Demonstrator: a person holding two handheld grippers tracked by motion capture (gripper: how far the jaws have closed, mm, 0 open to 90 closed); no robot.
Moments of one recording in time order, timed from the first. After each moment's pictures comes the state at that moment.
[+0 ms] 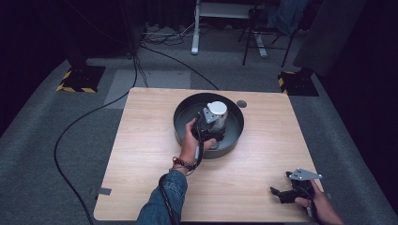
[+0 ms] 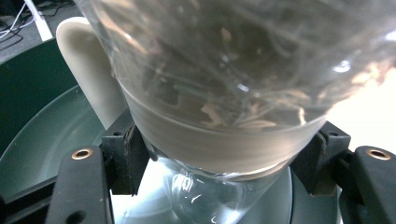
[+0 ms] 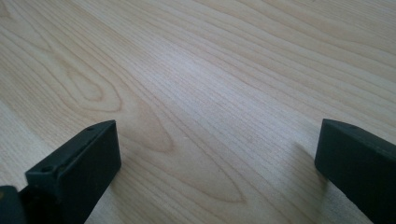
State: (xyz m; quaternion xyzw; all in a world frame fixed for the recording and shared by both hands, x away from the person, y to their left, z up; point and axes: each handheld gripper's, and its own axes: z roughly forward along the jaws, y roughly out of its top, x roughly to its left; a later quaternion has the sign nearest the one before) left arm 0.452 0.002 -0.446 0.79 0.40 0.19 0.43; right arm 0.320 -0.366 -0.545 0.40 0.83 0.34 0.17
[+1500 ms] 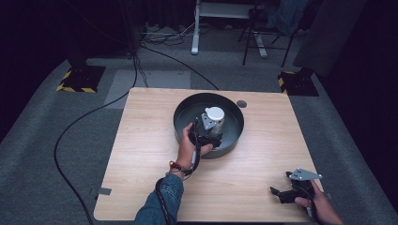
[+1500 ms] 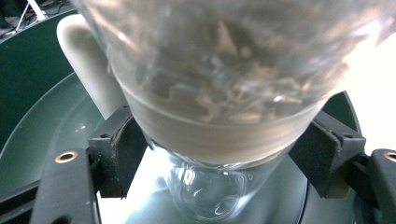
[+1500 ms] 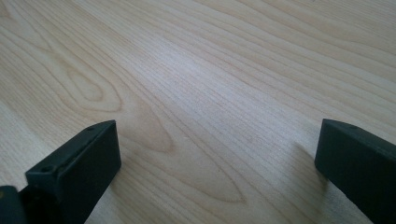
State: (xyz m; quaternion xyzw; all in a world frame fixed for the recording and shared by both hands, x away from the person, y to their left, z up) left arm 0.444 0.007 -0.459 0.80 0.38 0.21 0.41; right arm 0.320 -0.366 -0.545 0.40 0.83 0.34 0.17
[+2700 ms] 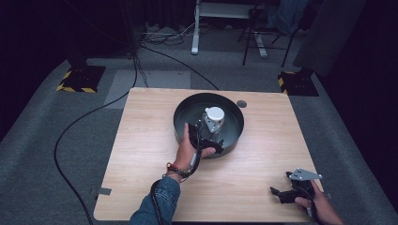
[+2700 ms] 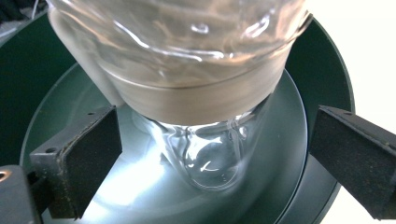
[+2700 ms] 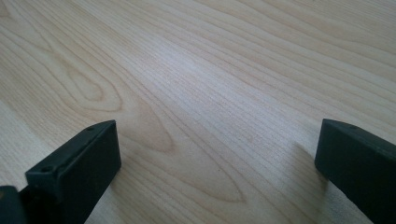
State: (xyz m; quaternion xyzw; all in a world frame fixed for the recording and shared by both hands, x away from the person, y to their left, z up) left arm 0.430 0.003 -0.451 0.82 0.38 0.23 0.36; right arm 0.320 -0.366 -0.546 0.40 0.83 0.34 0.17
